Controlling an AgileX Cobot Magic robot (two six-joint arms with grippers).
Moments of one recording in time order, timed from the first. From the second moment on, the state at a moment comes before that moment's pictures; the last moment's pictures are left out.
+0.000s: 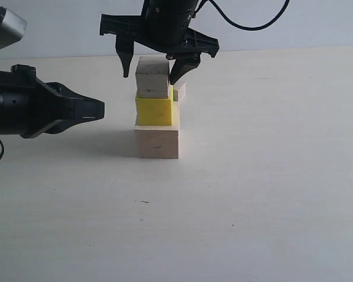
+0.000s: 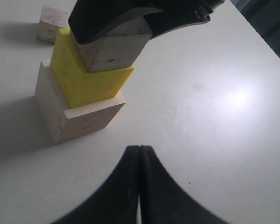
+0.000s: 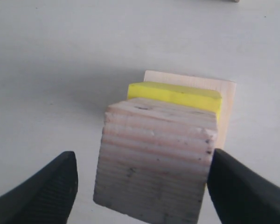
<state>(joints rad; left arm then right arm) -0.40 1.26 -0.64 1.75 -0.47 -2.00 0.63 2.13 -2.02 0.16 1.22 0.55</state>
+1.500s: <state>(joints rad) -0.40 1.26 -0.64 1.75 -0.46 -2.00 0.59 1.80 -2.02 -0.18 1.22 0.06</state>
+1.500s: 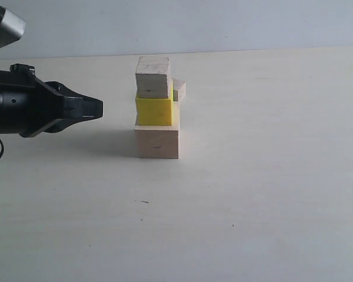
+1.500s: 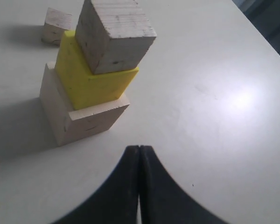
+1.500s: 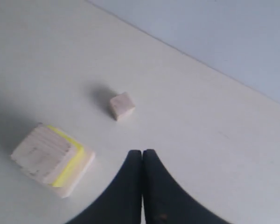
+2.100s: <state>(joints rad) -0.40 1.26 -0.64 1.75 -0.52 -2.02 0.17 1.91 -1.86 -0.07 1.11 0.00</state>
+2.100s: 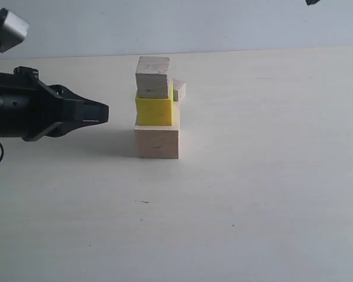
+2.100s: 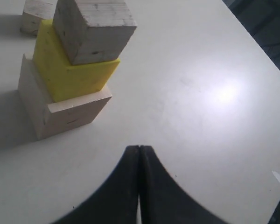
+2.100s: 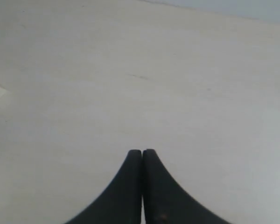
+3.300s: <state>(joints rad) -0.40 1.26 -0.64 1.75 -0.56 -1.99 0.11 2.57 -2.38 0.96 1.08 -1.18</state>
